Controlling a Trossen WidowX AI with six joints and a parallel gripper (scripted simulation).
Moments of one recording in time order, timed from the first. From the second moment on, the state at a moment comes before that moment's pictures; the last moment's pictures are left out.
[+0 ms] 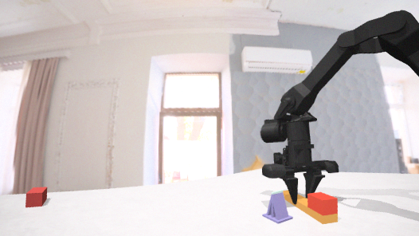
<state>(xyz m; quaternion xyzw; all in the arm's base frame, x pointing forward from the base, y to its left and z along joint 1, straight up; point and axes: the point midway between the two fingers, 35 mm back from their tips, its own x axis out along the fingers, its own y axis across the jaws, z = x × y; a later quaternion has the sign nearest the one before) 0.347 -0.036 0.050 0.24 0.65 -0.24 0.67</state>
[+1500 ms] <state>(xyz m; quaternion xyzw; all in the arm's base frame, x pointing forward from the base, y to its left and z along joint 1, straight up) 0.345 -0.036 0.150 0.24 0.66 -0.24 0.67</state>
